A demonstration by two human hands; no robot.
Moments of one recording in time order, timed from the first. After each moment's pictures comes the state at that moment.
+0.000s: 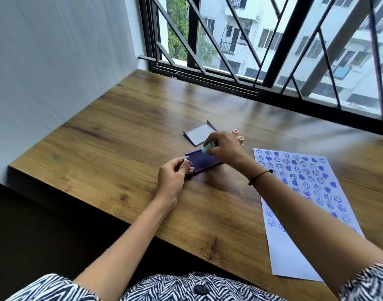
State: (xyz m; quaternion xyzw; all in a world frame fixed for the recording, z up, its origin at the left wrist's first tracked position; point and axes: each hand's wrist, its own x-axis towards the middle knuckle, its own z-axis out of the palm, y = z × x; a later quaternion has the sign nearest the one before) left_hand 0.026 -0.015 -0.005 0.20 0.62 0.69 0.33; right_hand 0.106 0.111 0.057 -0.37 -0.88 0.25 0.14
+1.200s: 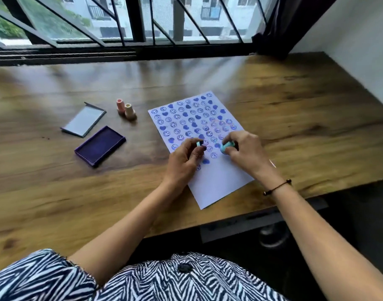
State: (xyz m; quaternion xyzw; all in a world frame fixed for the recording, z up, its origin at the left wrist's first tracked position) left_hand 0.201 0.017 0.005 0.53 0.52 0.45 0.49; right_hand 0.361 0.040 0.039 -0.66 -0.70 0.18 0.19
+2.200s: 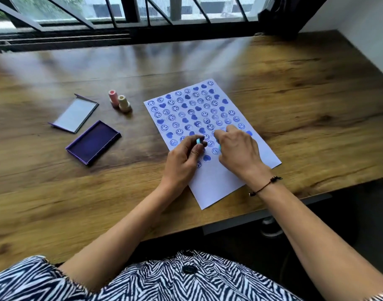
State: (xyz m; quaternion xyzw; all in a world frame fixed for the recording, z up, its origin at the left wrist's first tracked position) left_hand 0.201 0.014 0.008 0.55 0.55 0.43 0.46; right_hand 0.336 0.040 0.033 -0.63 -0.77 0.02 0.05
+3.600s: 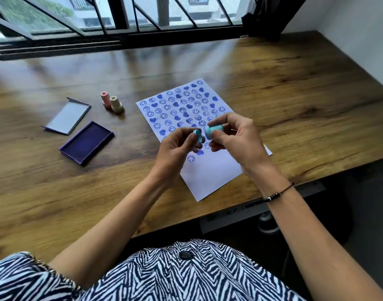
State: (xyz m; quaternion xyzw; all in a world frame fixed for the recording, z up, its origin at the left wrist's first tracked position) left_hand 0.200 0.018 0.014 0.48 0.42 0.49 0.59; right_hand 0.342 0.012 0.060 -0.59 -0.54 0.42 0.43
